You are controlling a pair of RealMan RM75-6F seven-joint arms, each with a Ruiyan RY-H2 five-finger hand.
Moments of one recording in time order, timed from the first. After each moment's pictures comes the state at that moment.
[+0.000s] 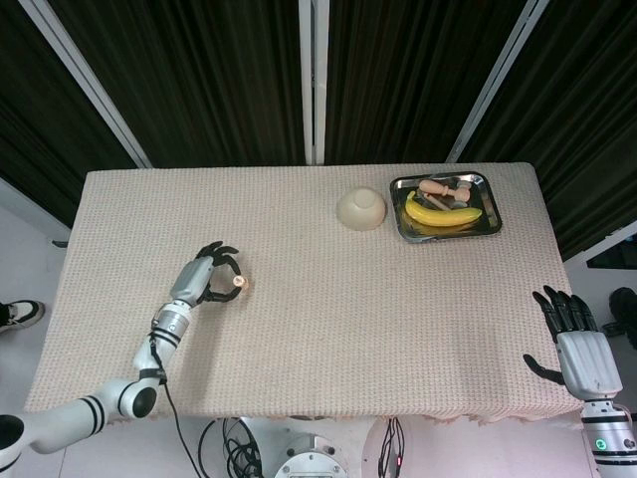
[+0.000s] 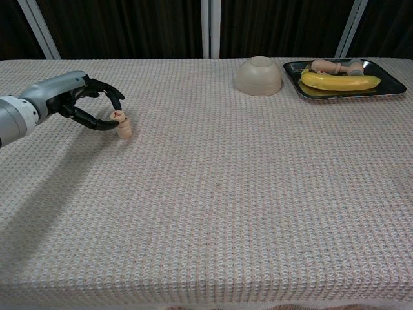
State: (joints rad) left arm -0.65 -1.67 -0.23 -1.19 1.21 0.88 -0.32; right arm 0.07 -1.17 0.03 -1.53 -1.54 1.46 0.01
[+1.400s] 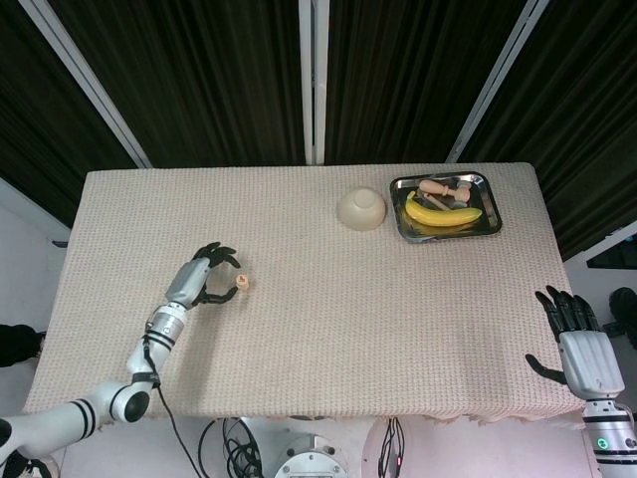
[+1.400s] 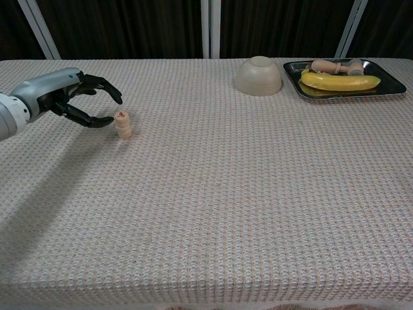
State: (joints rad) left arm -0.63 -1.62 -0.22 -1.25 1.24 0.91 -0.34; right arm 0.07 -1.17 0.03 -1.53 -1.53 1.45 0.02
